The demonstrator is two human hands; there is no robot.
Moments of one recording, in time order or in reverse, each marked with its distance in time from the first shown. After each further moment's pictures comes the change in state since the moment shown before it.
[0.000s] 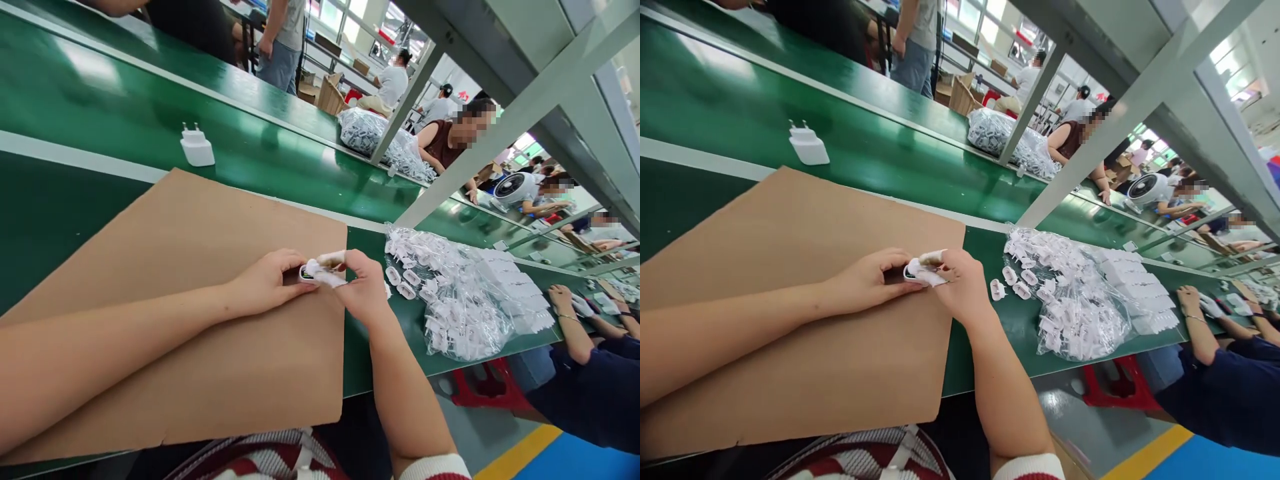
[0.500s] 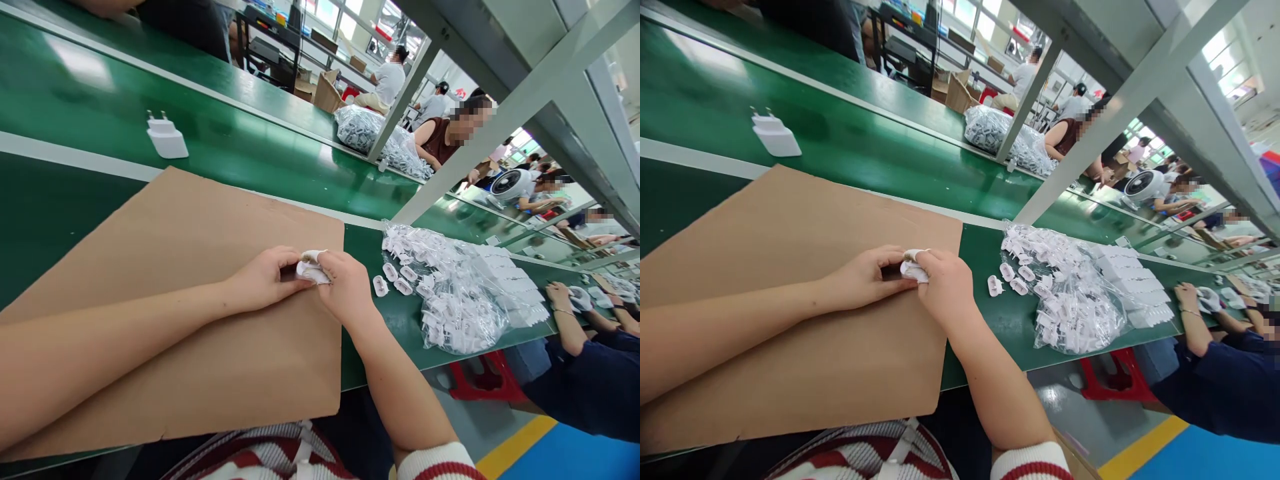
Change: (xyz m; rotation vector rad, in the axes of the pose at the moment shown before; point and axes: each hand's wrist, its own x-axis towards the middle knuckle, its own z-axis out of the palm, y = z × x) left_hand 0.001 0.006 -0.001 -0.036 -0.004 0.003; right_hand -0.002 -0.013 0.014 -0.482 -0.169 -0.082
